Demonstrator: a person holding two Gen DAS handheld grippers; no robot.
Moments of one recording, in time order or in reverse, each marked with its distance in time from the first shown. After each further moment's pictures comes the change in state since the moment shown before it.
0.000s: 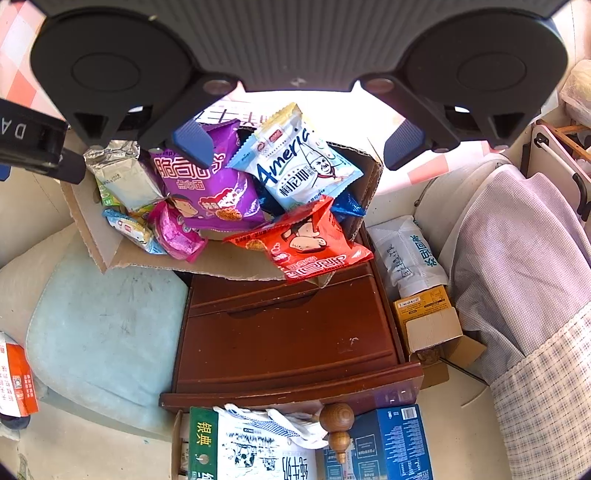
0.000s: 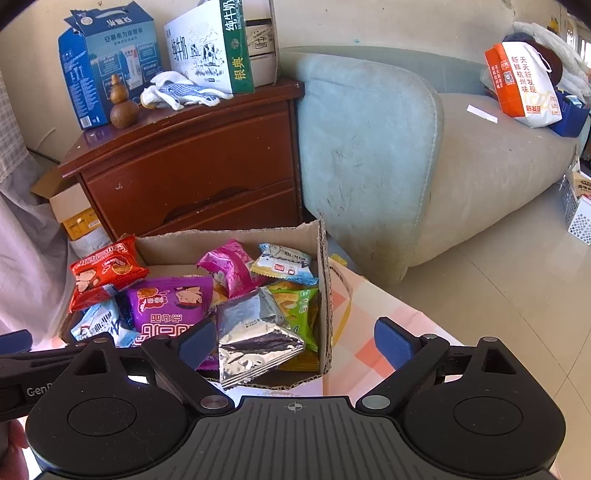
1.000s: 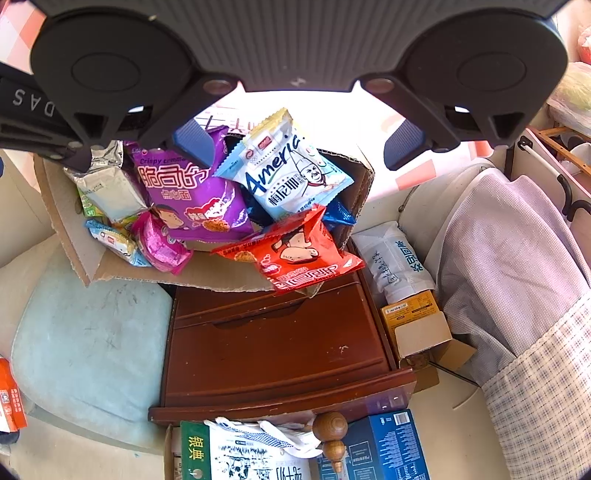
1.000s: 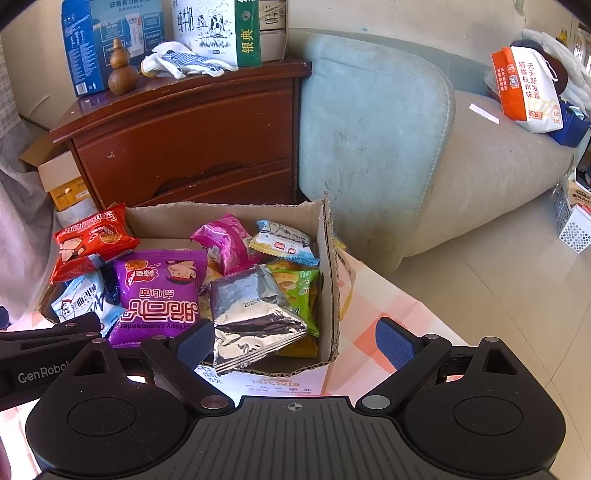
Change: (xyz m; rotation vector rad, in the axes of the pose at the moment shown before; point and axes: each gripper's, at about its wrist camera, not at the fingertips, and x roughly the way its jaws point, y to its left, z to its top) left arm 0.006 -0.006 -0.001 0.025 0.027 0.063; right arm 0.012 0.017 -0.007 -0.071 0.039 -0.042
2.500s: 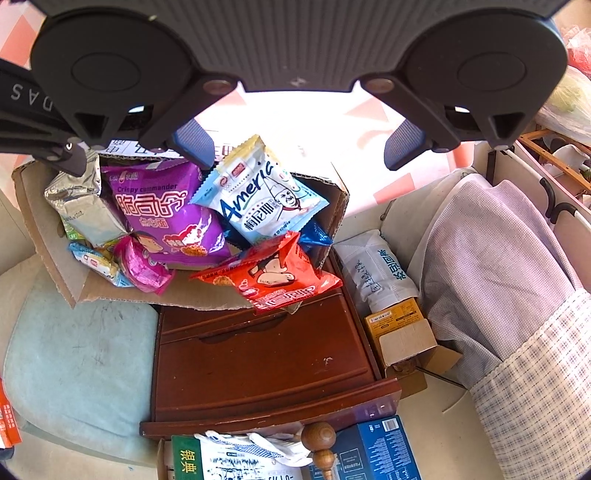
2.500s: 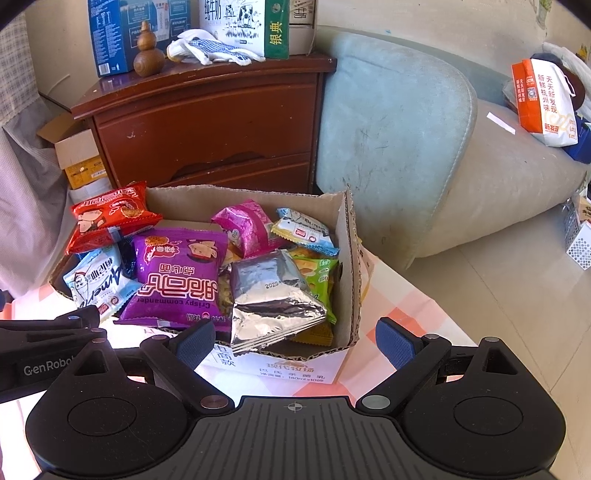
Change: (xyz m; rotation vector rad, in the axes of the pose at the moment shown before) left arm -0.003 0.007 -0.013 0.027 0.024 0.057; right arm -0.003 0.013 -0.012 -0.077 0.012 0.027
